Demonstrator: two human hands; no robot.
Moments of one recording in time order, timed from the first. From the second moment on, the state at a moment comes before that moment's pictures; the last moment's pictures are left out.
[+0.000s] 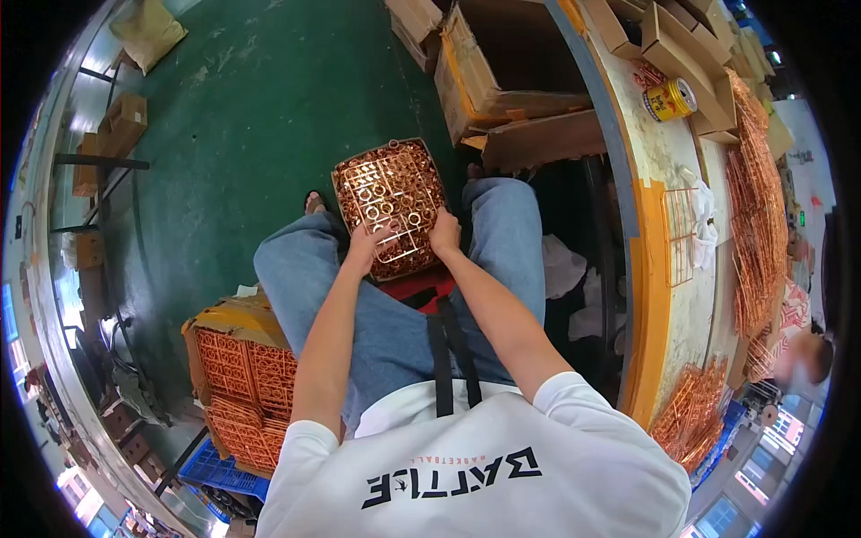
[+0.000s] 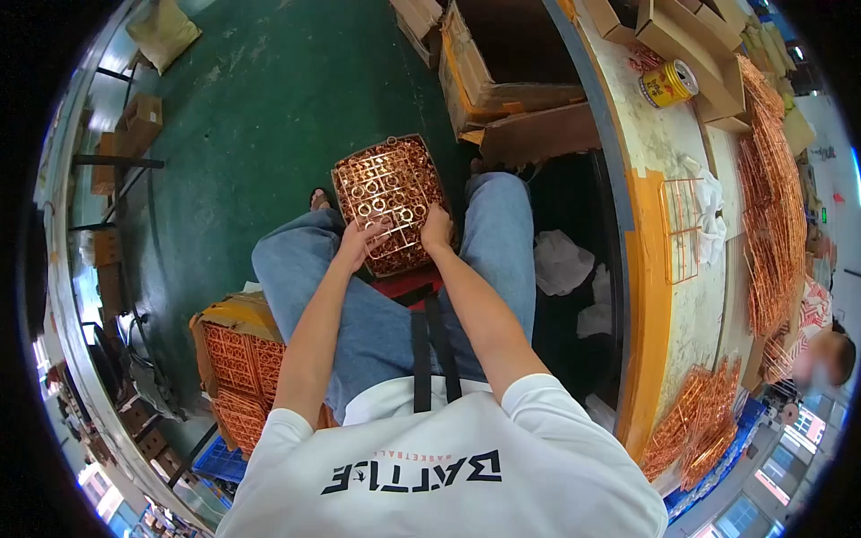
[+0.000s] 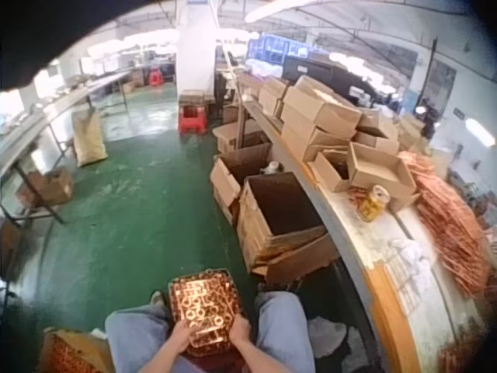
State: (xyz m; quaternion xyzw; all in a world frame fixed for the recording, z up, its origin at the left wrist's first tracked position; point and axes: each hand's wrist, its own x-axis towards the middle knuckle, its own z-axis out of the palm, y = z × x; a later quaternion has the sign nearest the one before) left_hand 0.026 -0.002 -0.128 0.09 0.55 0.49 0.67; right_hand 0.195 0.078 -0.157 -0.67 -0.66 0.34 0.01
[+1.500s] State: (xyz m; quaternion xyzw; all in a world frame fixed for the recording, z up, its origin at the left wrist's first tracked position) left_hand 0.028 0.003 -0.106 0.16 0.55 0.49 0.66; right_hand 0.216 0.098 -0.083 -0.44 -0.34 0.82 0.12
